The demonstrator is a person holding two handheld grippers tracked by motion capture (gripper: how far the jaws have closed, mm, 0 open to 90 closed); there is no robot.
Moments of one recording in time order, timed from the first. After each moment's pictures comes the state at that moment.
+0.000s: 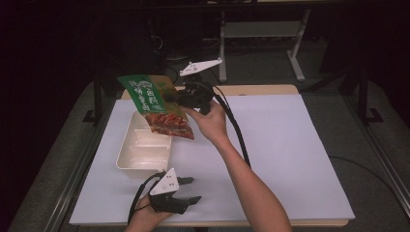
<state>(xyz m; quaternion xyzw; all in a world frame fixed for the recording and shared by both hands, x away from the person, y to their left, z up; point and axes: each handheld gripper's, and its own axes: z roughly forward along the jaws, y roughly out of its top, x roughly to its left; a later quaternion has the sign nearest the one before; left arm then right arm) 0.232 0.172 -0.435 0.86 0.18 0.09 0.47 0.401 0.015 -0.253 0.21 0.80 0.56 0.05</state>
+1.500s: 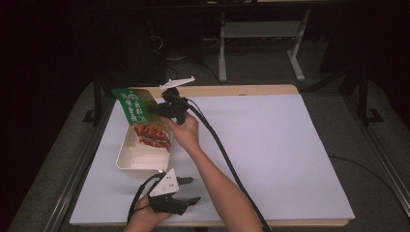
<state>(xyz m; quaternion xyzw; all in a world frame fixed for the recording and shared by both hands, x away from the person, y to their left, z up) 0.231 0.173 -0.436 0.86 0.17 0.10 0.47 0.436 0.084 -0.330 0.26 0.78 0.57 0.00</state>
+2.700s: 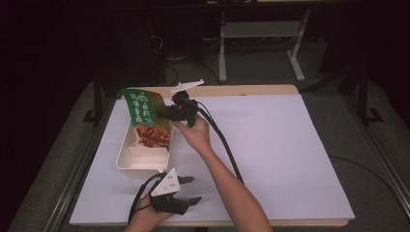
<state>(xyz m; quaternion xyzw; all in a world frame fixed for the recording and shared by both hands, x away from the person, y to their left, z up) 0.232 0.170 -0.436 0.86 0.17 0.10 0.47 0.437 0.058 -0.342 0.27 0.80 0.54 0.01</state>
